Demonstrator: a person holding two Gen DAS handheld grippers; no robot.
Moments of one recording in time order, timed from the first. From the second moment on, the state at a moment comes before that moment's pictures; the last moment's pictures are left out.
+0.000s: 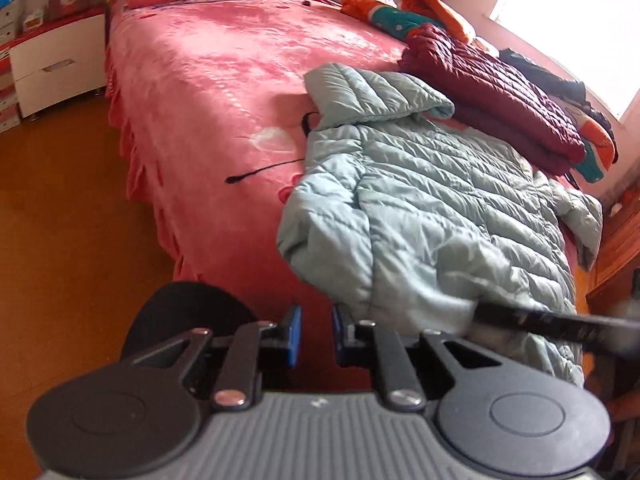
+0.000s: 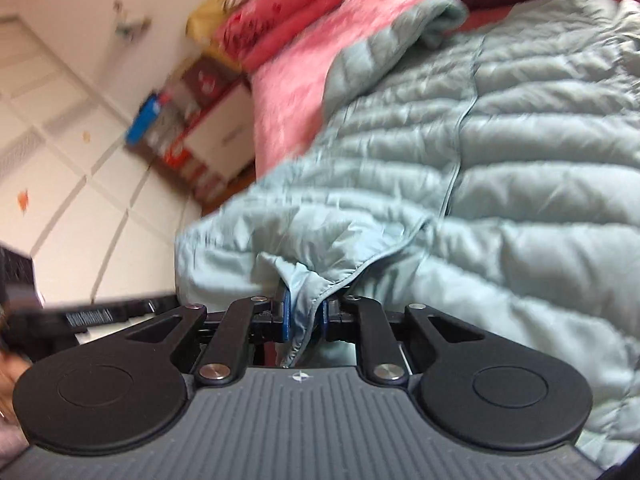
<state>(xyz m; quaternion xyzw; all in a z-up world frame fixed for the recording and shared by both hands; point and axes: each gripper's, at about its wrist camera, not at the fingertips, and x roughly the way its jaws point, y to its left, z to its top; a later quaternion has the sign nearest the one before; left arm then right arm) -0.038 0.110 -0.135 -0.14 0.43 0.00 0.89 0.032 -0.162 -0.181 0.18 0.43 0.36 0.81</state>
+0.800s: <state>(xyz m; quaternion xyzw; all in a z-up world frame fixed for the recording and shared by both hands) 0.082 0.046 -0.059 -0.09 0.30 -0.08 0.95 0.044 -0.284 -0.170 0.28 0.27 0.08 0.92</state>
